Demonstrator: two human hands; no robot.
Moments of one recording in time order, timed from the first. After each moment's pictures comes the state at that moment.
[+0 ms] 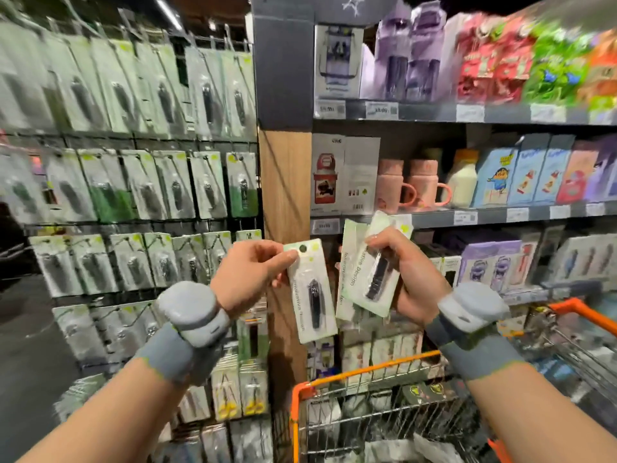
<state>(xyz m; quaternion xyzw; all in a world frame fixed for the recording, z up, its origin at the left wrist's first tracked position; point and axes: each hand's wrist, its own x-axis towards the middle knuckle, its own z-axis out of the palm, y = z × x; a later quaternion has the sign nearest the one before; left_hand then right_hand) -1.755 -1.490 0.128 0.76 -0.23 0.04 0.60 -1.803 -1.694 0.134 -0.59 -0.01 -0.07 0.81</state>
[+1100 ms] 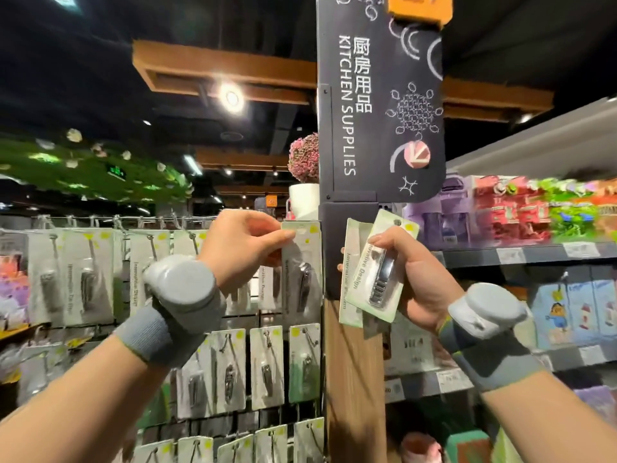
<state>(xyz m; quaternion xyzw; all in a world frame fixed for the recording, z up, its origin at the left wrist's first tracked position) -1.649 -1.403 0.353 0.71 -0.32 0.27 0.56 -1.700 -1.599 0.324 -0.60 -0.18 -0.19 0.76</state>
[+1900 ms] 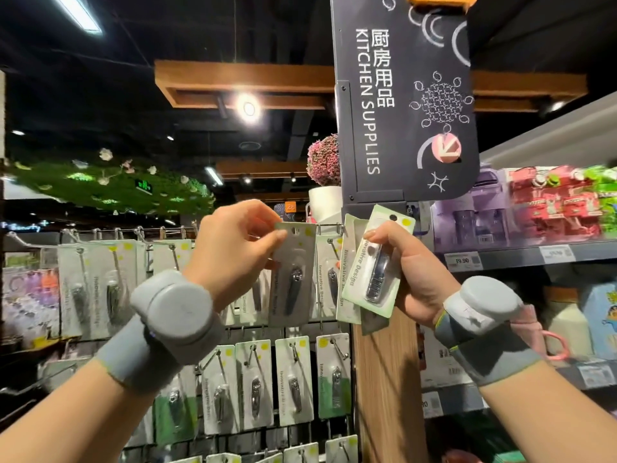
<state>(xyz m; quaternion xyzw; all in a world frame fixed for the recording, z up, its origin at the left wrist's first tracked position) -1.648 -1.376 0.357 0.73 -0.31 0.41 0.44 -1.660 -1.575 0.330 -0.58 -0.18 -0.18 0.77</state>
